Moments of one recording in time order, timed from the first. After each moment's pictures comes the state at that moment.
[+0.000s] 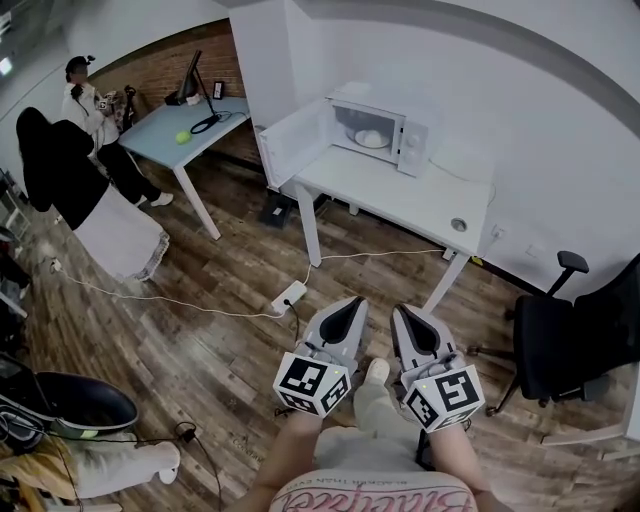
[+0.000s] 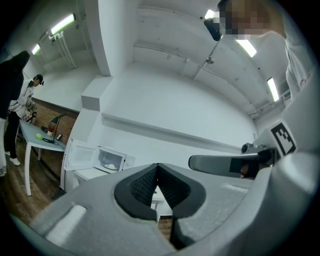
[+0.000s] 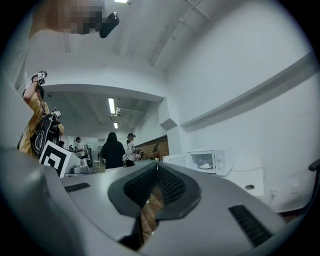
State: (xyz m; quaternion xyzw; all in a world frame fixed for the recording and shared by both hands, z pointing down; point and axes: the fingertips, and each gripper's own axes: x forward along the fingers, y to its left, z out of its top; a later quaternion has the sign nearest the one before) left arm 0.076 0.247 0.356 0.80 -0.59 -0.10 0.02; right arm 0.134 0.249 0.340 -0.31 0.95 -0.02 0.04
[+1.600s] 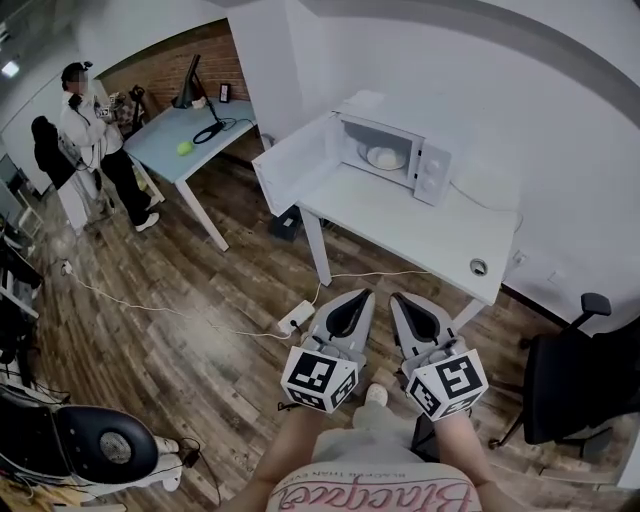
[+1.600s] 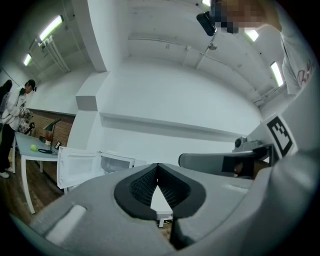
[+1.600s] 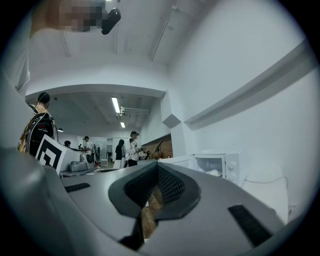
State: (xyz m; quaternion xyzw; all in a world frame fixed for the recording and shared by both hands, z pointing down) left arm 0.035 0.067 0.338 0.79 -0.61 -0.06 0.00; right arm 0.072 0.065 0.325 -0.25 0.97 -0.01 0.04
